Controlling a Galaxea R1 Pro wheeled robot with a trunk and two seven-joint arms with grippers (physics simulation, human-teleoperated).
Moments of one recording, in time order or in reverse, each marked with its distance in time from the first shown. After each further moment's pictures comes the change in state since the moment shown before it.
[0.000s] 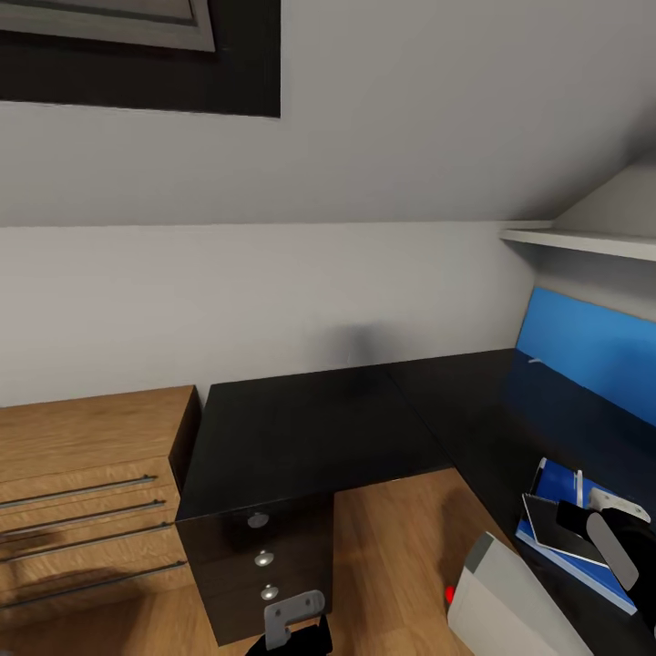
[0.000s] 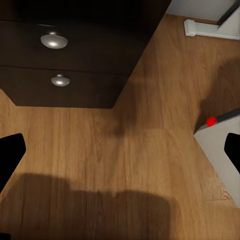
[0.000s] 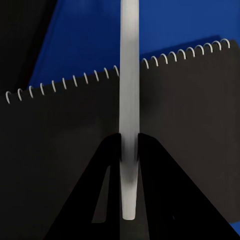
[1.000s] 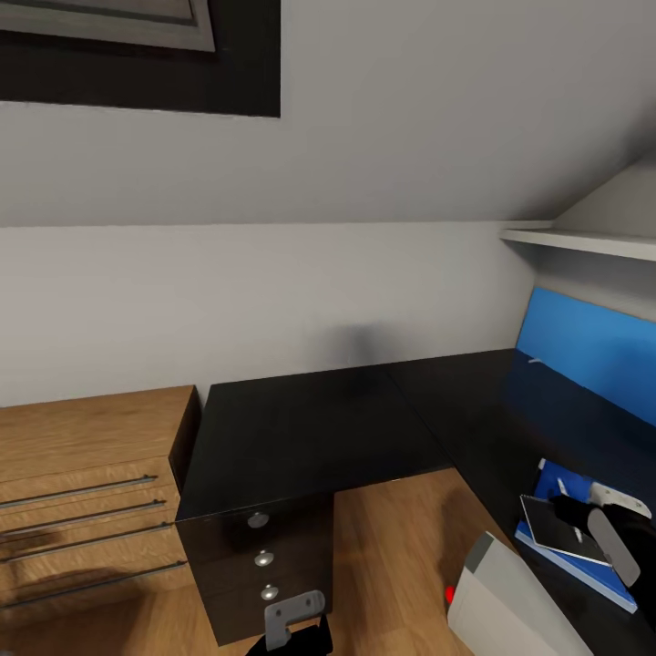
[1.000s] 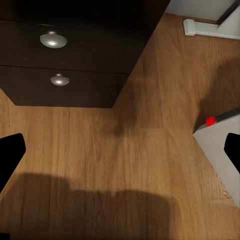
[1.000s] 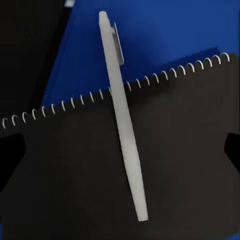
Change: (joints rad) left arm 0.000 0.000 -0.001 0.001 0.002 0.000 -0.002; right arm 0.000 -0.002 -0.007 -0.029 -0.004 0.000 0.003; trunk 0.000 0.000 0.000
